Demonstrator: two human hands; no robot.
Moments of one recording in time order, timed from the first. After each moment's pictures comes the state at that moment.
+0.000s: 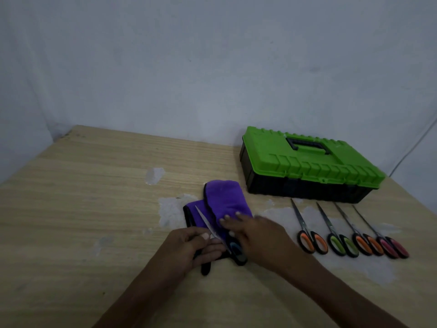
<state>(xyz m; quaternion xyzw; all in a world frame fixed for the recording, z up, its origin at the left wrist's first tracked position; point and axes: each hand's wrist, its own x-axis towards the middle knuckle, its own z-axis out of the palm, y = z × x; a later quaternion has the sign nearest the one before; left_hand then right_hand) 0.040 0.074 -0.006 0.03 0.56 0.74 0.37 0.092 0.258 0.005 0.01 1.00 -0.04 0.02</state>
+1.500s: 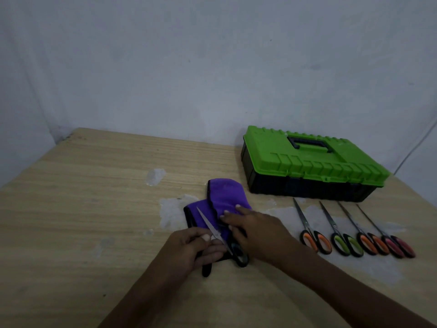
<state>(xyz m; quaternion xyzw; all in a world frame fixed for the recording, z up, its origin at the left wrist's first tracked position) 0.041 0.074 -0.008 0.04 0.56 0.74 0.36 0.080 0.264 0.003 0.01 1.00 -0.04 -0.02</state>
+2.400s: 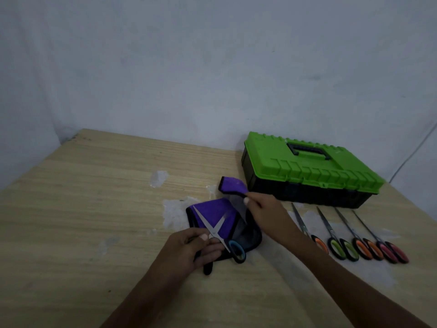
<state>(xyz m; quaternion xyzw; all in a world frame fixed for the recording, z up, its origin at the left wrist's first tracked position) 0.043 0.067 -0.010 0.03 0.55 0.76 0.34 0.061 0.283 0.015 0.11 0.93 -0.32 -0.14</state>
